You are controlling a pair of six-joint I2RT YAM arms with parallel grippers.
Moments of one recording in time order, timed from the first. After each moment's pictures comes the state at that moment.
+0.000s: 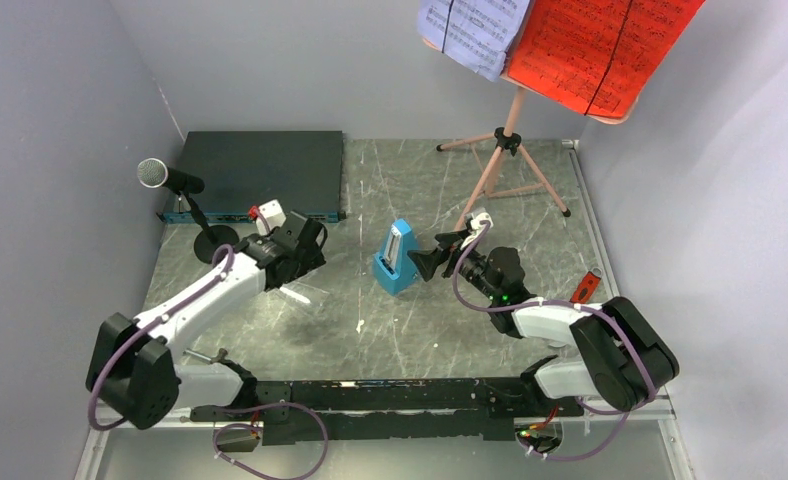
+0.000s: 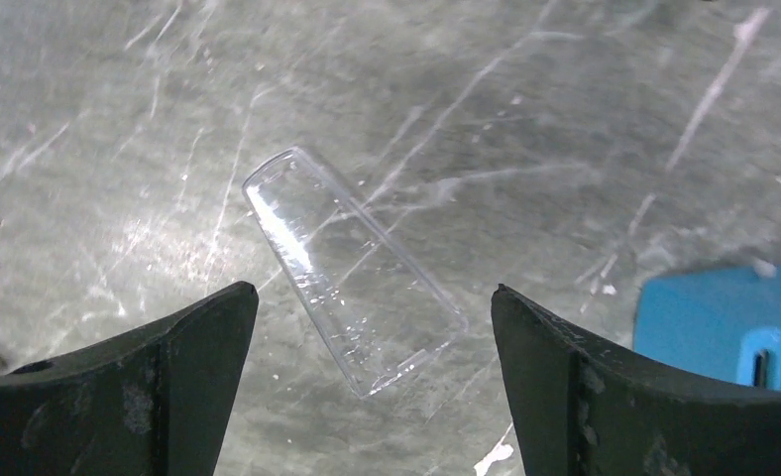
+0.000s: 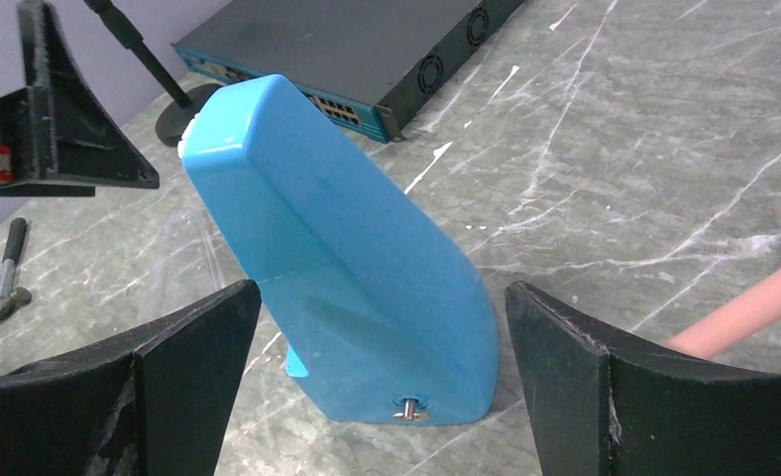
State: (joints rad) left arm -0.57 1.23 0.89 -0.69 -0.52 -0.92; right arm 0.51 1.32 0.31 0.99 -0.25 0.31
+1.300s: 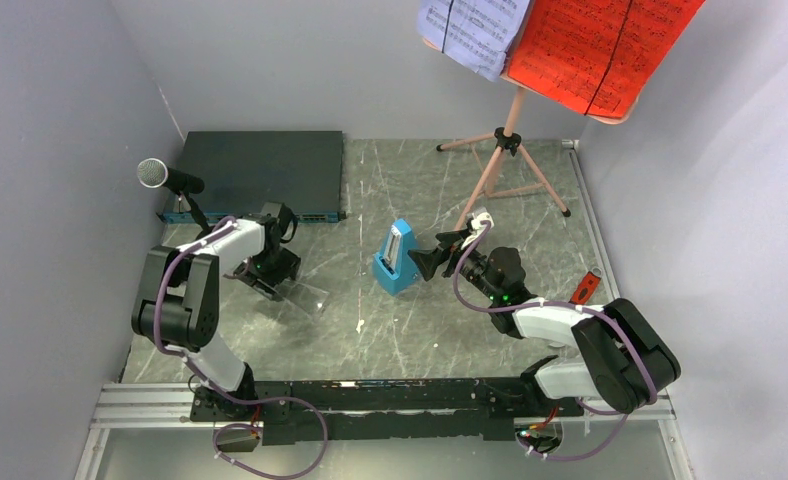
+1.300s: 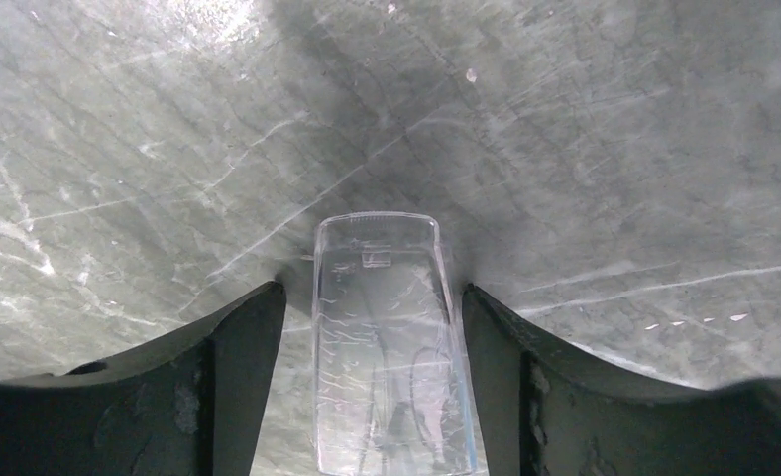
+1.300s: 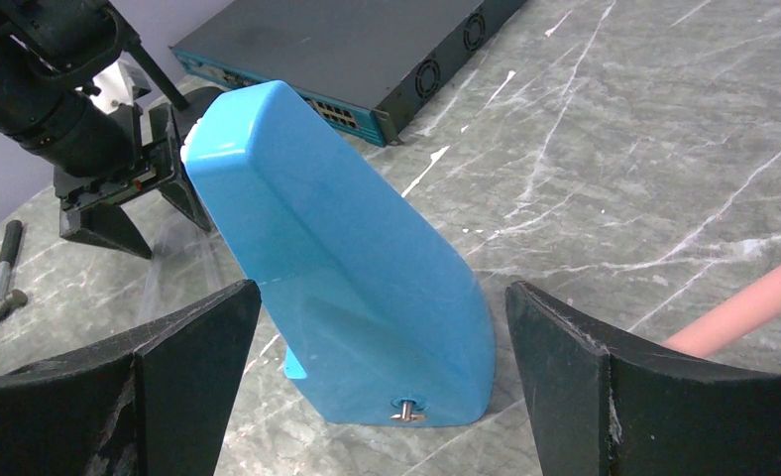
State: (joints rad) left arm -0.21 1.65 0.96 -0.80 -0.22 -1.25; right arm 0.51 1.31 0.31 0.99 -0.24 0.31
